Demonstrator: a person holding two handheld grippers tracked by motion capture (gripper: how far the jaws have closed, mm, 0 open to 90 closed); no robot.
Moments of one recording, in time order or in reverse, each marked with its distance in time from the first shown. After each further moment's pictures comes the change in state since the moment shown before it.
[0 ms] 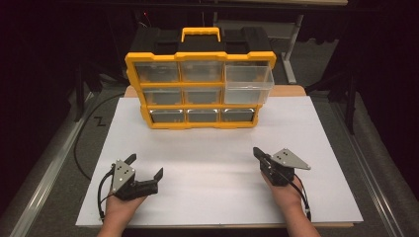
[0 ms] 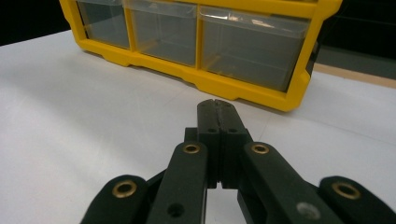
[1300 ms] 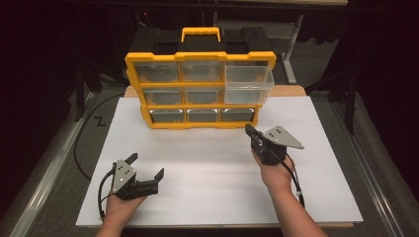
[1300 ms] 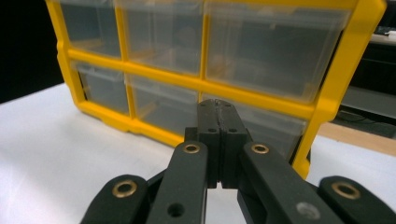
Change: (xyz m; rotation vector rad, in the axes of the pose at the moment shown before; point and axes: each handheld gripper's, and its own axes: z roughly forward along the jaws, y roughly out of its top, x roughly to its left) left arm 0.001 -0.001 0.003 -0.009 -0.021 0.027; right arm 0.012 0.070 0.019 -0.101 -0.038 0.017
